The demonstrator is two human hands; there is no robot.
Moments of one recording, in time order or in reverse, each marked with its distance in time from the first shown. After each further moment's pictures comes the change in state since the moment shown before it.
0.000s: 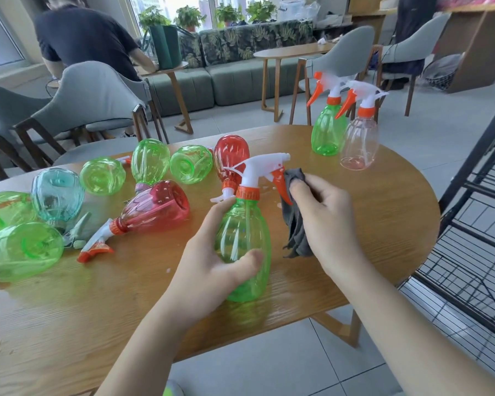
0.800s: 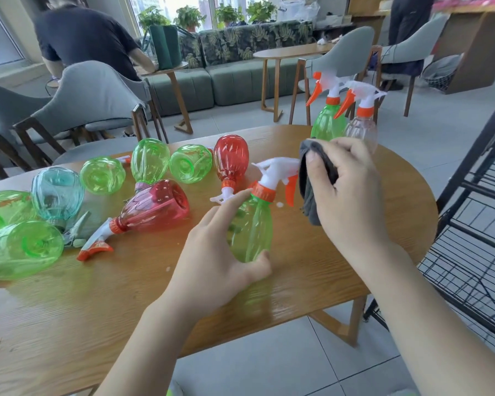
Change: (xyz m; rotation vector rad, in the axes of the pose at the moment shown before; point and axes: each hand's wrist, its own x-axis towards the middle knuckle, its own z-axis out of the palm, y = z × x) left_hand 0.008 0.004 0.008 0.283 0.075 0.172; right_hand 0.019 -0.017 -0.021 -0.631 0.170 -0.422
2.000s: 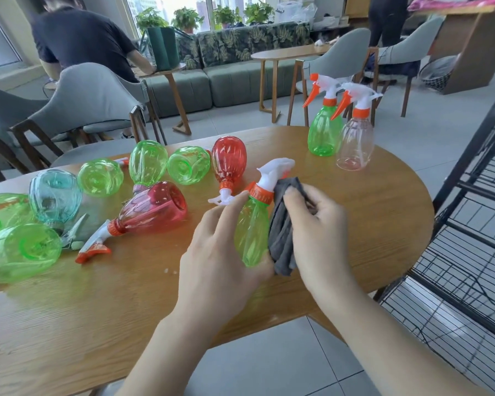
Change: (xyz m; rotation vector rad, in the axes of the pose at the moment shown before) left_hand -0.010 0.020 0.013 0.245 0.135 -0.046; right_hand -0.043 -0.032 0.024 0.648 -0.063 0.531
